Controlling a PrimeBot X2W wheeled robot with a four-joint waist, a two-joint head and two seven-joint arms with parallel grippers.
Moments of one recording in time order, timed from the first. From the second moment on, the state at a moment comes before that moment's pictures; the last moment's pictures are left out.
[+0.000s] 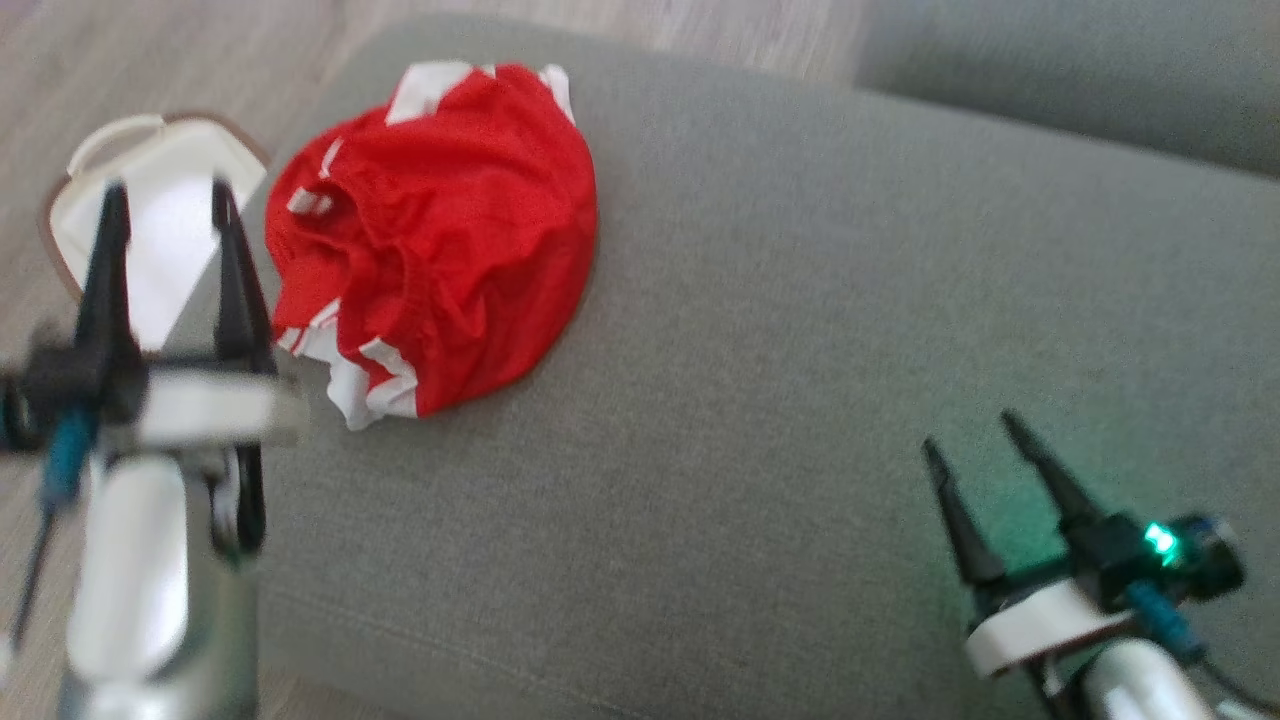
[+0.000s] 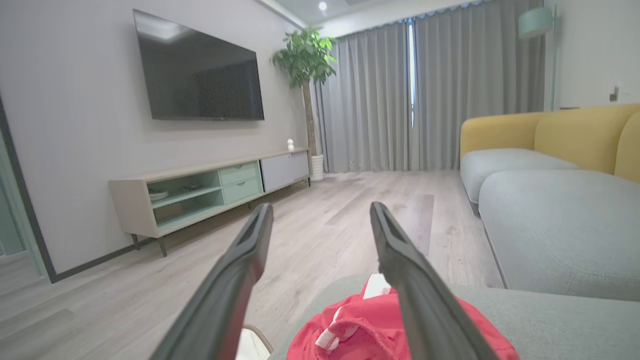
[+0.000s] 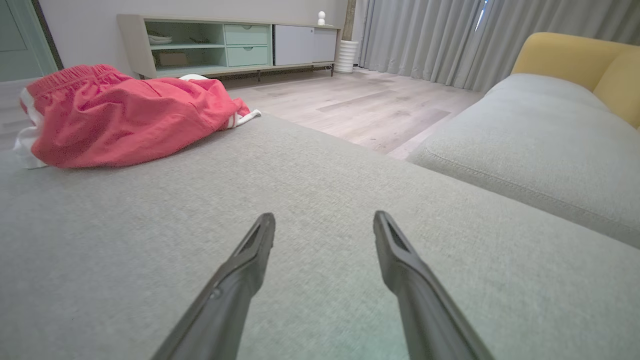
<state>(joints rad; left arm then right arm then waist) -0.37 0.13 0.05 0.20 -0.09 -0.04 -0.15 0.00 -0.16 0.16 0.23 -0.03 0.12 -0.25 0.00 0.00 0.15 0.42</state>
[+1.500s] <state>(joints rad) -1.18 0.26 -0.17 0.85 -0.15 -0.13 0.01 -0.17 -0.13 0.16 0.18 -0.03 0.12 -0.26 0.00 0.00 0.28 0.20</state>
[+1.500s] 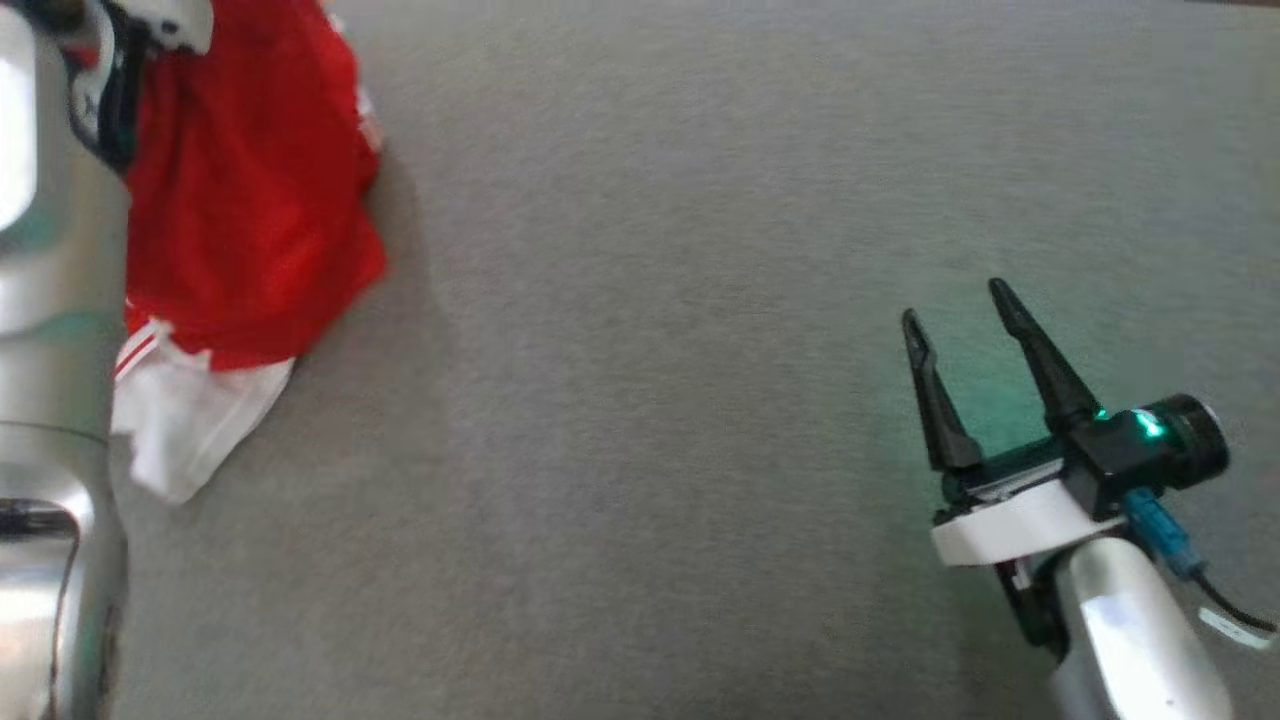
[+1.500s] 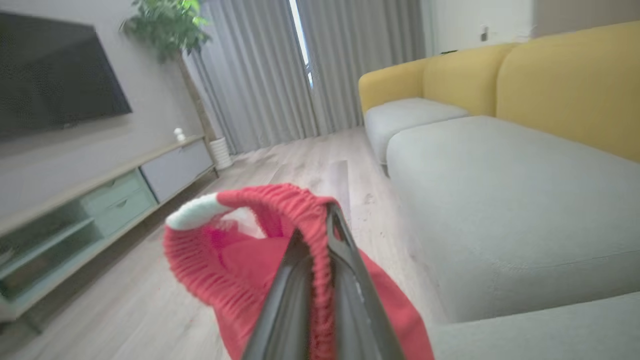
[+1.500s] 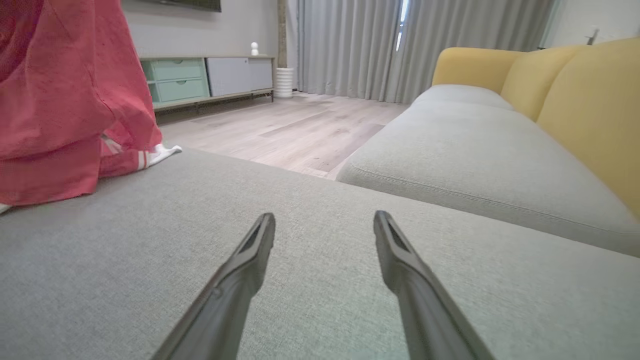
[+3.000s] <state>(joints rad) -0.39 0.17 -0.83 0.39 -0.22 0.09 -0.25 -0.13 -0.05 0.13 0.18 0.06 0.12 -0.26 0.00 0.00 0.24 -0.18</state>
